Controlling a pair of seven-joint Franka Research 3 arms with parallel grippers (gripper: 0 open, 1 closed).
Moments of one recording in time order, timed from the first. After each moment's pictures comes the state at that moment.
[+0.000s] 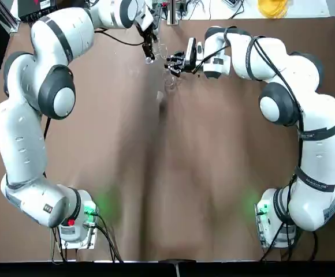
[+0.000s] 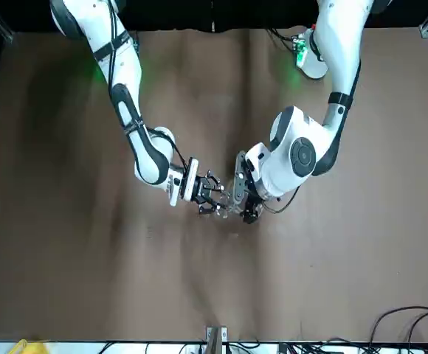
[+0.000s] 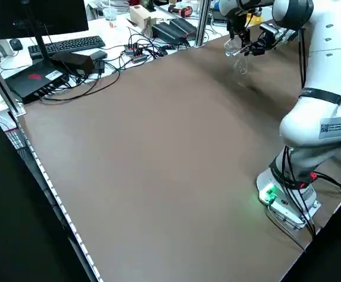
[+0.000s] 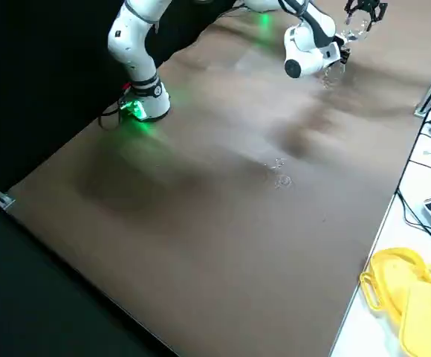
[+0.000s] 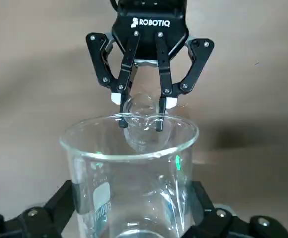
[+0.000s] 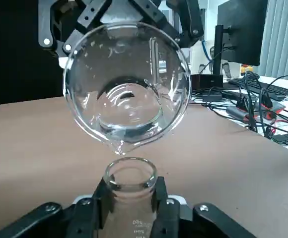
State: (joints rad) left arm -0.45 0.58 -0.10 -1.44 -0.30 2.14 1.36; right arm 0.57 0.77 0.03 -1.64 2.11 2.30 -2.48
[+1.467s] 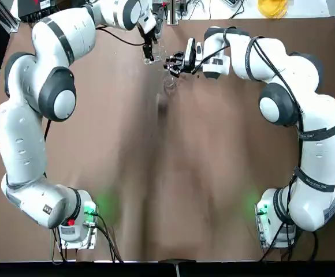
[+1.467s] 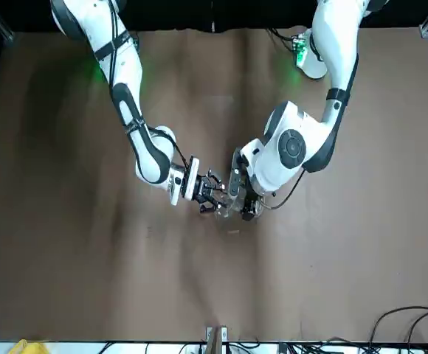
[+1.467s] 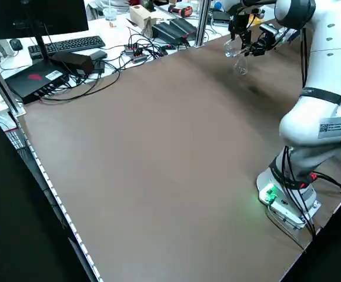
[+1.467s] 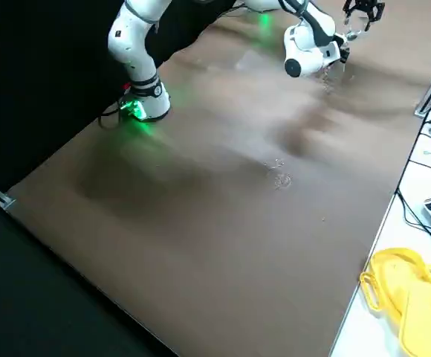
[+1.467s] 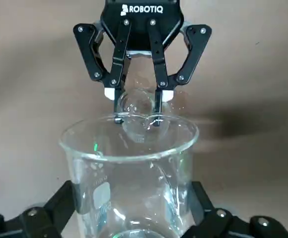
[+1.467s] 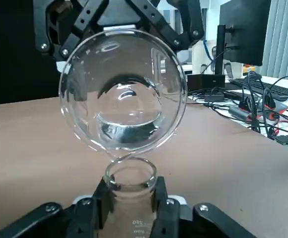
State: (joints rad) left arm -0.48 0.58 -0.10 -1.44 -0.19 2.12 1.31; right arm 0.58 0.77 0.03 -1.64 2.11 2.30 -2.48
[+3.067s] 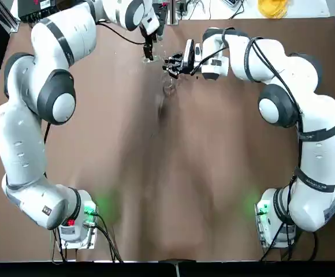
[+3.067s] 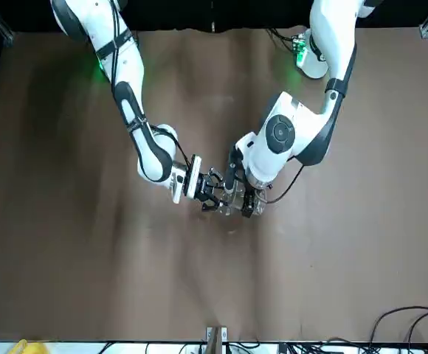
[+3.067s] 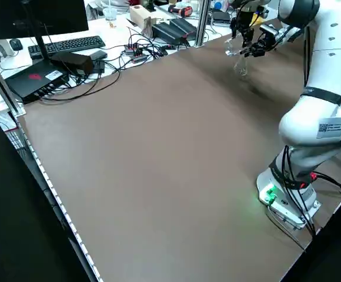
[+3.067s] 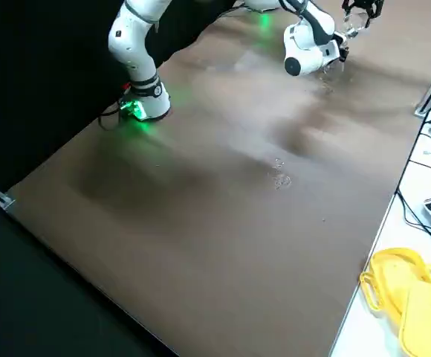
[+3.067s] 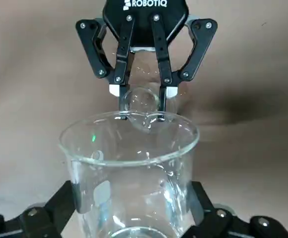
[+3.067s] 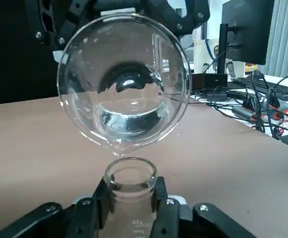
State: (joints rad) left arm -0.51 0.56 -0.09 -1.44 -0.06 2.10 1.23; right arm 0.59 0.77 0.03 -1.63 2.12 2.31 -2.48
